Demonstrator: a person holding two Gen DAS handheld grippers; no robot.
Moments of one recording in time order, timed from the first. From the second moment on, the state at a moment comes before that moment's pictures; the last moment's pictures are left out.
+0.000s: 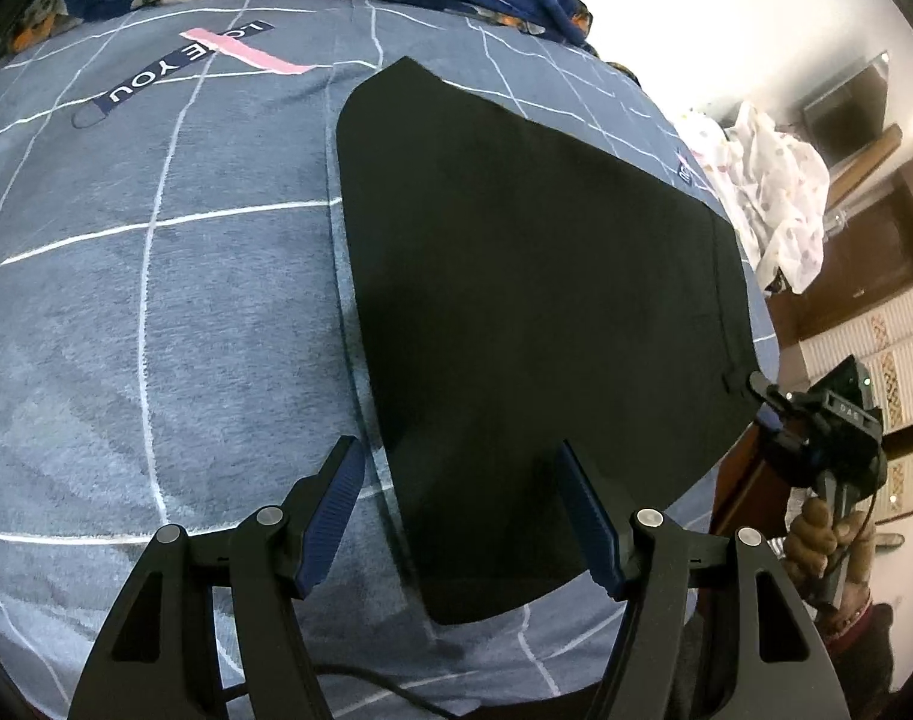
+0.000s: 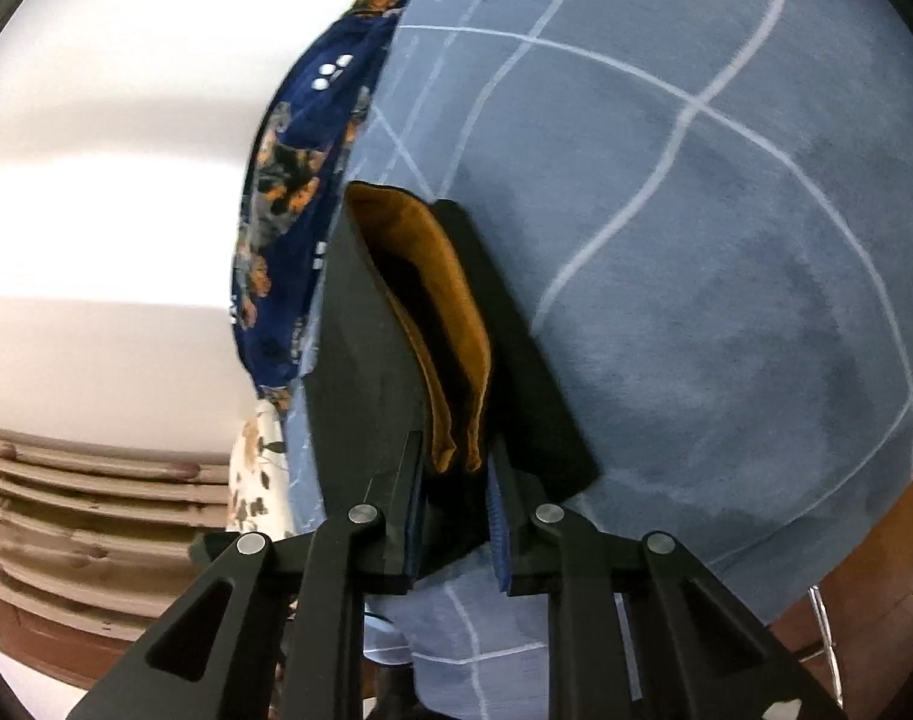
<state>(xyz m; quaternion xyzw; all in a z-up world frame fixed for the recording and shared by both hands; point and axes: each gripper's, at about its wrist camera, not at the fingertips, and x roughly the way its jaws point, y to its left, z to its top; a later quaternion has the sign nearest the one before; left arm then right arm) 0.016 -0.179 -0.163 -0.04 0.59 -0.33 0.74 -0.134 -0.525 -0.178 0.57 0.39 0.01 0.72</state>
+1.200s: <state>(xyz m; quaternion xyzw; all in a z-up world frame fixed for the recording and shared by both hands) 0.035 -0.172 -0.175 -0.08 0.59 -0.38 0.71 -0.107 -0.547 -0.182 0.52 0.42 0.06 0.74</state>
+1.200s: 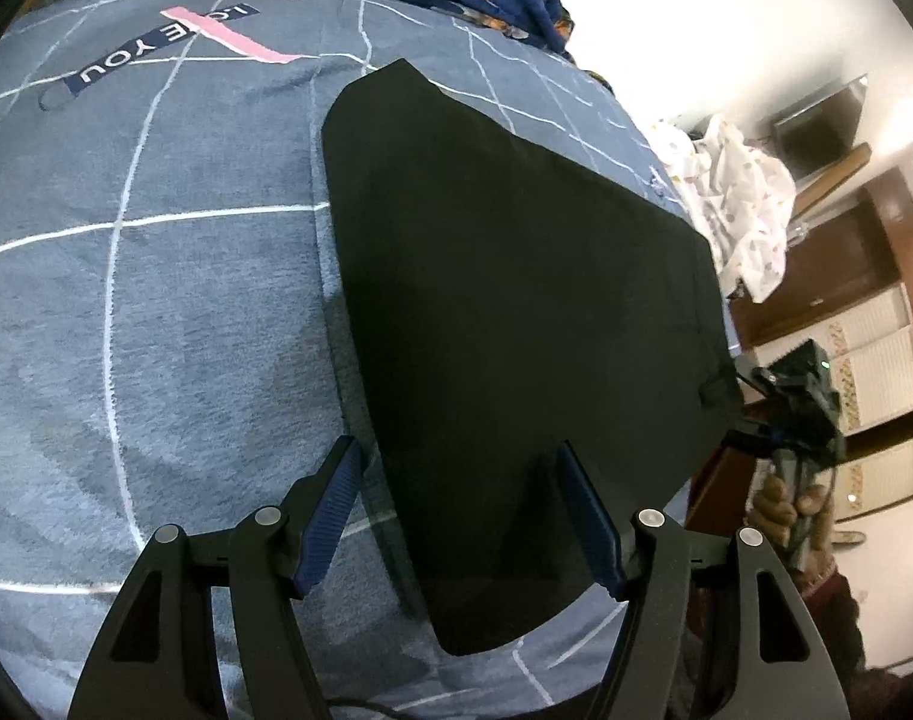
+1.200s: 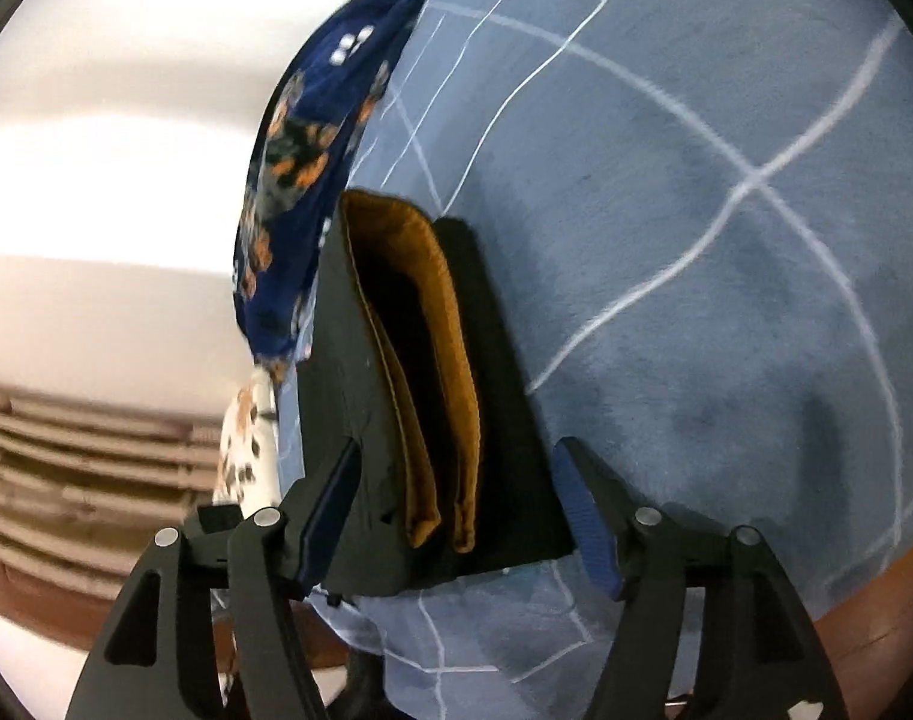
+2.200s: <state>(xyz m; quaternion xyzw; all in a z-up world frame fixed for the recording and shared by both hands) 0.053 -0.199 -0.179 -0.07 0.58 -0.44 0.68 -0.012 -0.515 -0.180 0.38 0.51 0.22 0.74</state>
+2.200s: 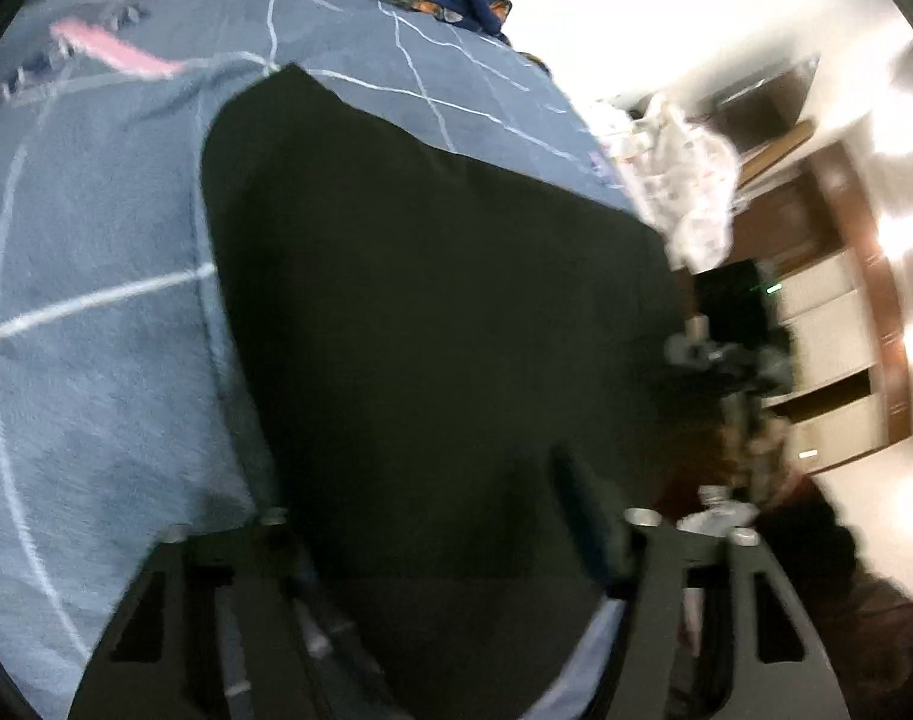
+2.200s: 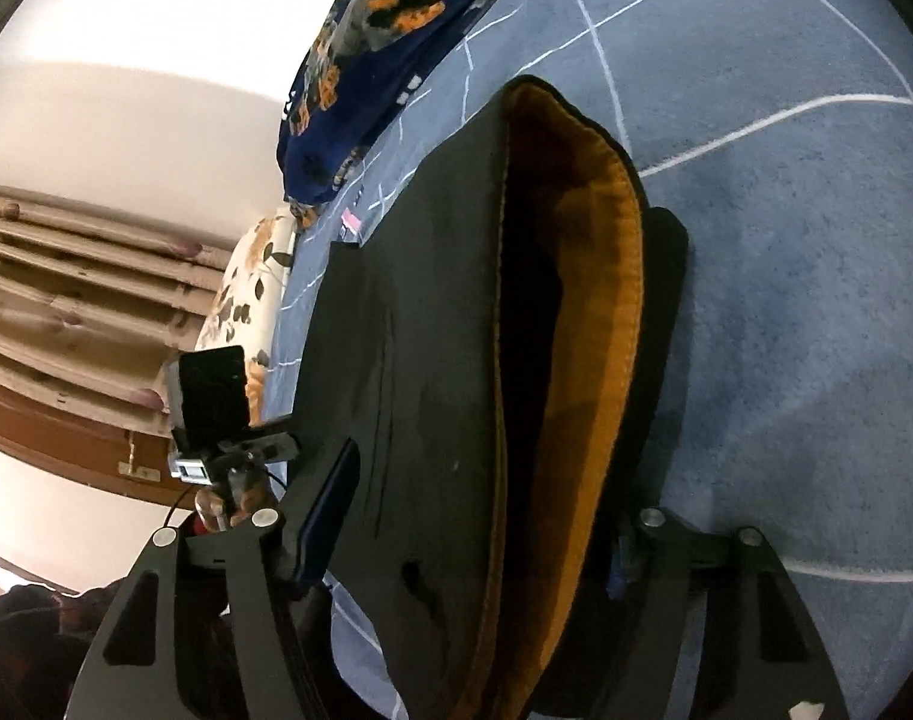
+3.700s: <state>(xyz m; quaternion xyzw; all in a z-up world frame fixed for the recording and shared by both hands) 0.024 -0.212 -0.131 0.07 0.49 -0.34 0.80 -0.039 -0.488 -0.168 0.45 0.43 0.16 0.76</state>
